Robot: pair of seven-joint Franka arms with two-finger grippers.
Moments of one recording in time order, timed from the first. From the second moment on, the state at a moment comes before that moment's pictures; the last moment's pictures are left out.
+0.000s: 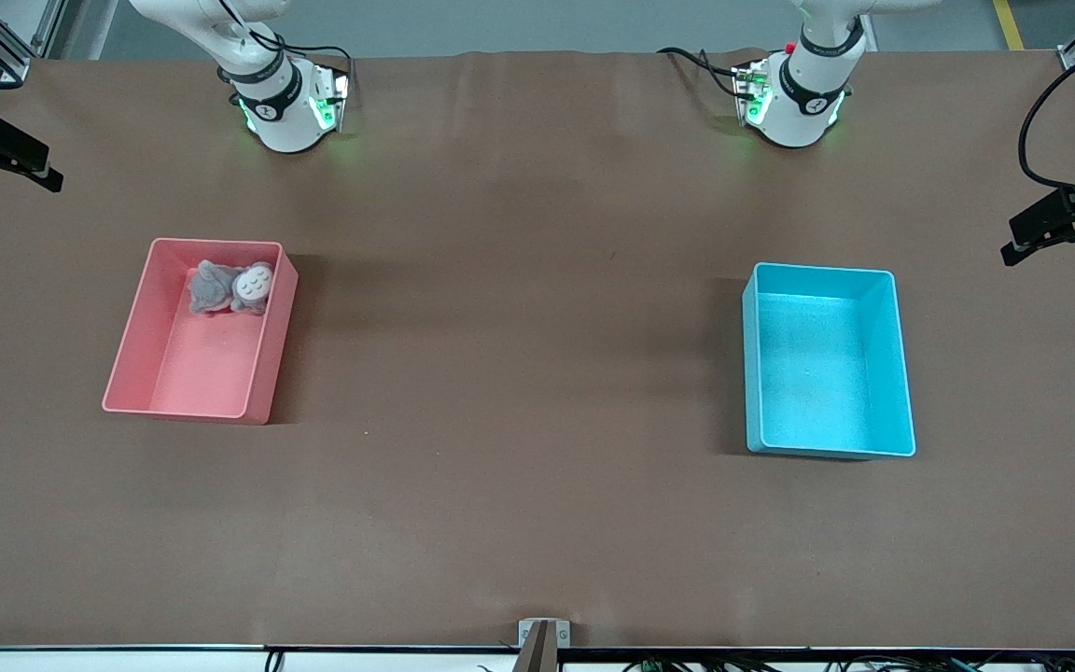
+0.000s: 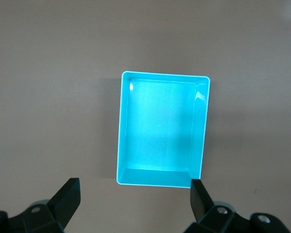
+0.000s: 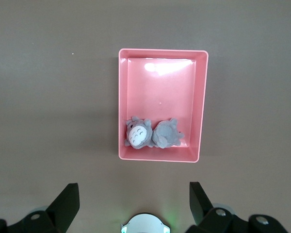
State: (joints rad) left arm -0.03 0.03 0.04 -1.49 -0.04 1.58 0.04; right arm 0.02 -0.12 -0.10 -1.59 0.03 1.39 -0.06
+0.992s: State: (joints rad) left arm -0.03 0.03 0.04 -1.49 -0.04 1.58 0.04; right arm 0.00 -0.09 -0.12 -1.58 0.03 1.40 -0.06
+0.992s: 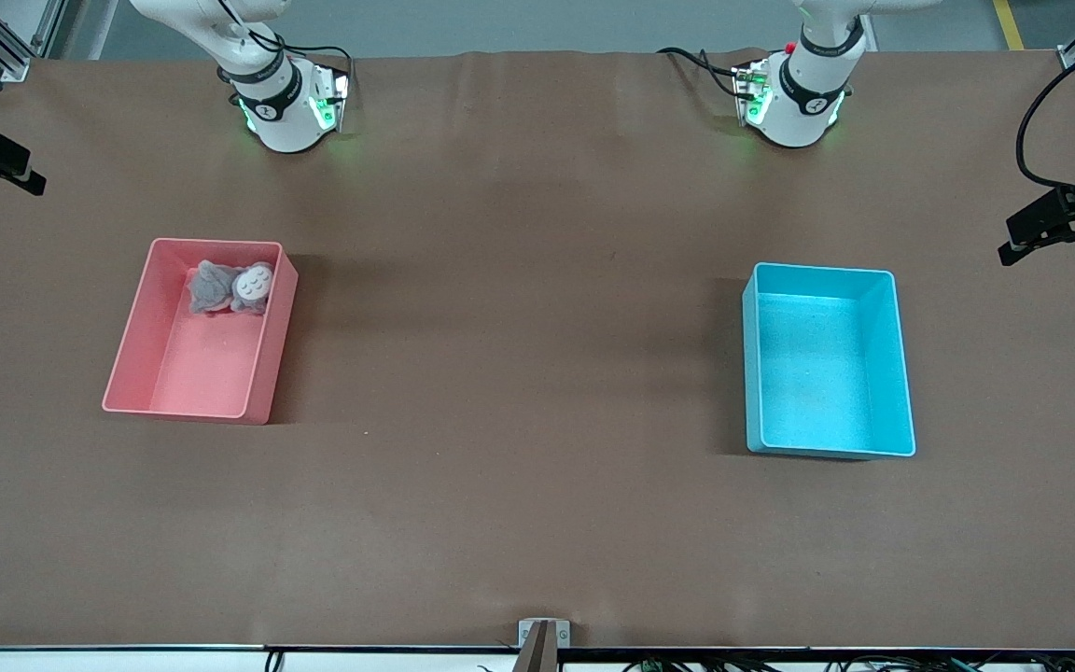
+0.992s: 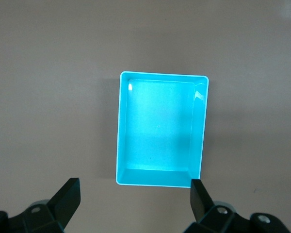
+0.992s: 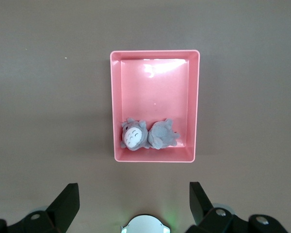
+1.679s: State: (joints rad) left arm -0.03 0.03 0.04 -1.49 -0.04 1.58 0.04; right arm -0.04 0.15 -0.12 -1.58 0.02 1.47 -0.06
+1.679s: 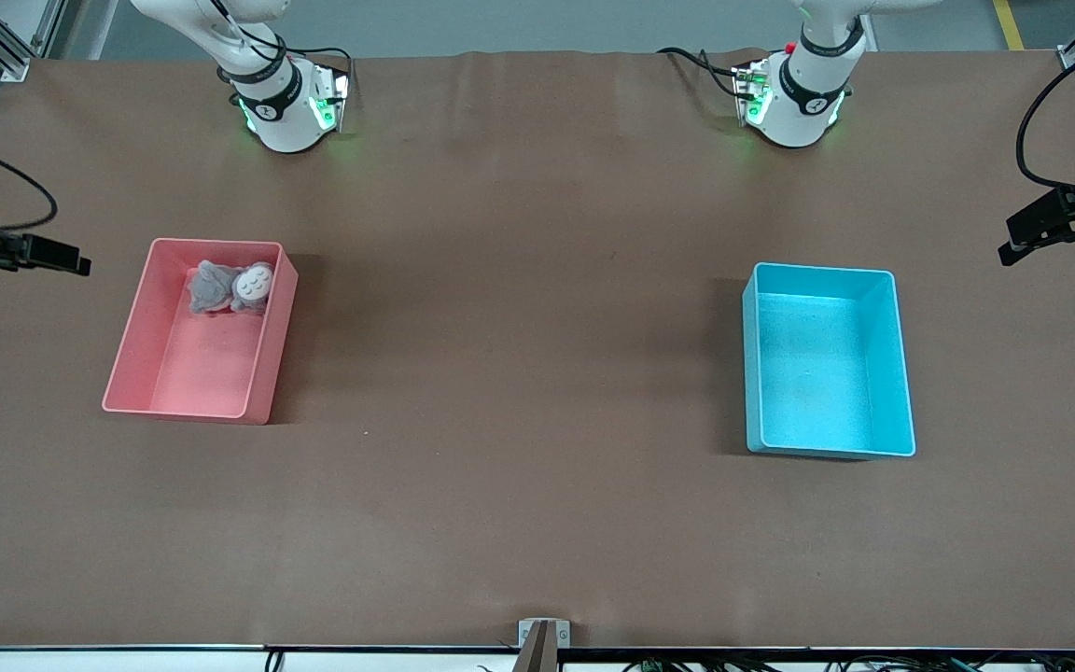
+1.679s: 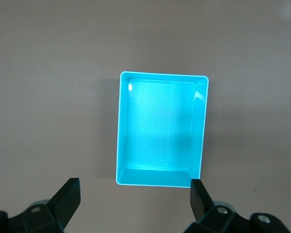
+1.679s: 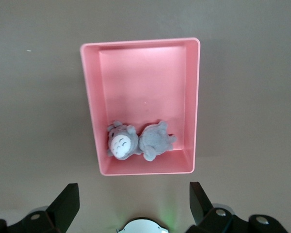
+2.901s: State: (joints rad) left arm -0.02 0.03 0.04 -1.49 -0.04 1.58 0.04; right arm -0.02 0.28 -0.11 -2.08 0.12 1.87 0.13
